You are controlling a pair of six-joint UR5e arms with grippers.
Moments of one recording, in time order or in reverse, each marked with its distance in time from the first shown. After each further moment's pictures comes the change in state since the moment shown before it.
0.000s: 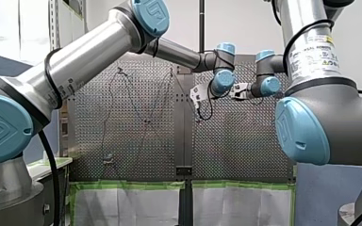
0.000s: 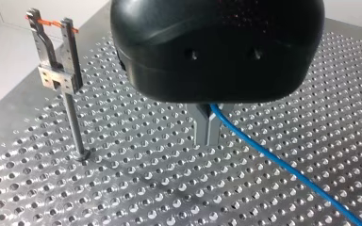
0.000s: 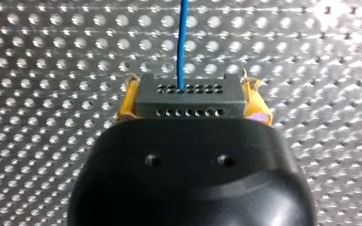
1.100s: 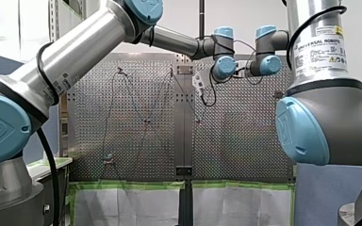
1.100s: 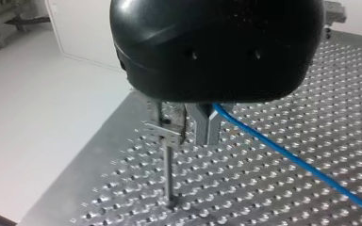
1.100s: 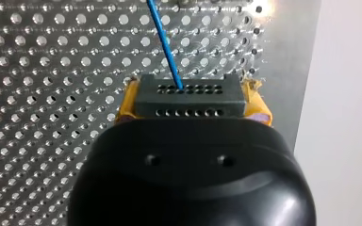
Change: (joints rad) left arm -0.011 0.079 0.002 0.106 0.012 0.044; right arm 0.020 -0.173 0.020 -0.007 0.016 0.033
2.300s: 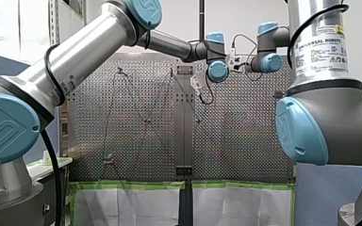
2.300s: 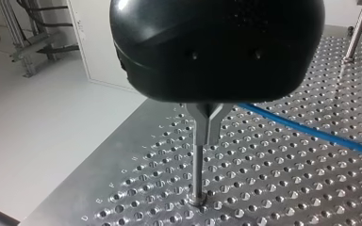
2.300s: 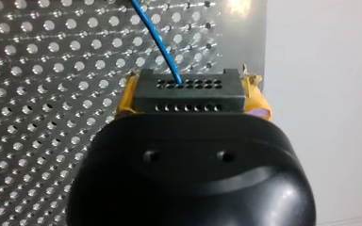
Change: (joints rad) left arm 0.073 -0.009 -0.001 0.108 0.153 0.014; right arm -0.012 -0.021 0.003 -0.072 -0.019 0.092
